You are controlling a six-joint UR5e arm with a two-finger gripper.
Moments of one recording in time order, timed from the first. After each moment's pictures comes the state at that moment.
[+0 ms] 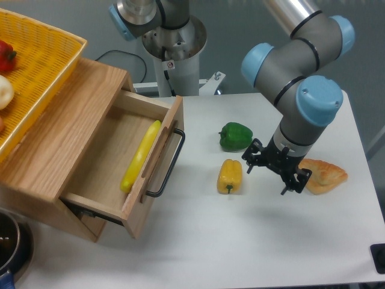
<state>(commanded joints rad) 2.68 -2.02 -1.33 -1.40 1.32 1.10</state>
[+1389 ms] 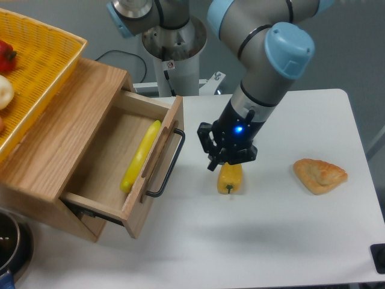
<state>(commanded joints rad) 2.57 -1.87 -1.35 -1.48 1.14 0.87</state>
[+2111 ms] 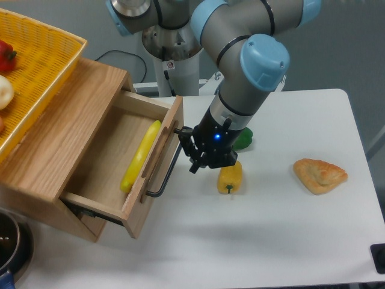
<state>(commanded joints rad) 2.52 -1.87 -1.39 -1.47 1.15 0.86</state>
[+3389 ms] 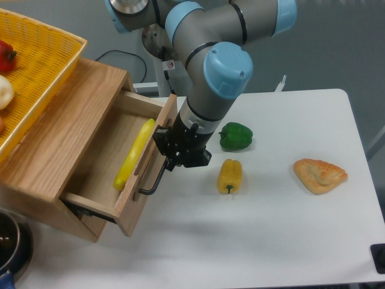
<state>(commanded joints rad) 2.44 -1.85 -1.41 -1.46 1.19 0.77</state>
